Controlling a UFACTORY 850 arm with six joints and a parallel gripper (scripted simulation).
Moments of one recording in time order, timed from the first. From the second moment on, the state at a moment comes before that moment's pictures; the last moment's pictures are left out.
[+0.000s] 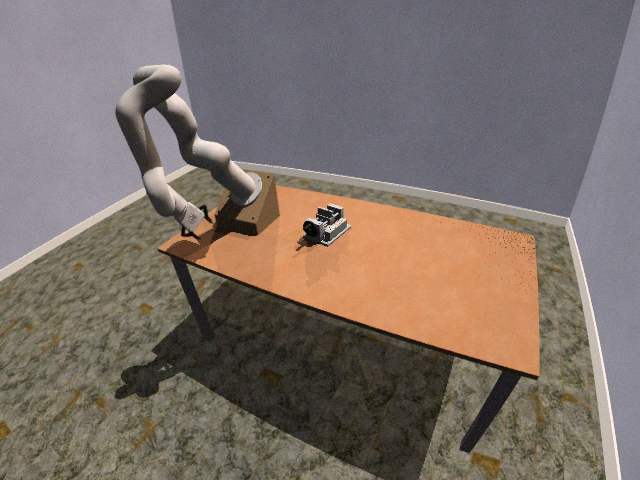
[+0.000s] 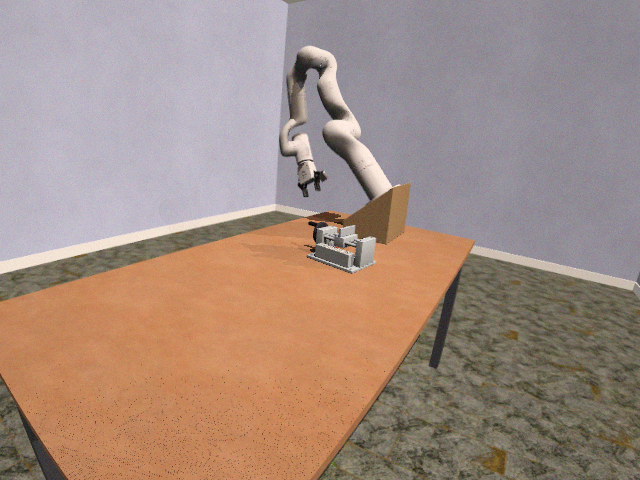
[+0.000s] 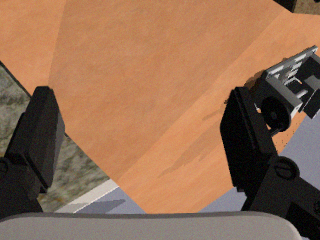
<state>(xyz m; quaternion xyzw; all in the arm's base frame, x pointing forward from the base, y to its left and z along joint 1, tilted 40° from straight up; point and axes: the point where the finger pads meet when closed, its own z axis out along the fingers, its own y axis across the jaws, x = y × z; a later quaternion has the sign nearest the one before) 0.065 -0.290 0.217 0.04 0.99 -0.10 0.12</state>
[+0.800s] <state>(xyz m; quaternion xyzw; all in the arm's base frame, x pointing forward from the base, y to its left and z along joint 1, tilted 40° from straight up) 0.058 -0.228 0.291 0.04 0.99 -0.10 0.12</state>
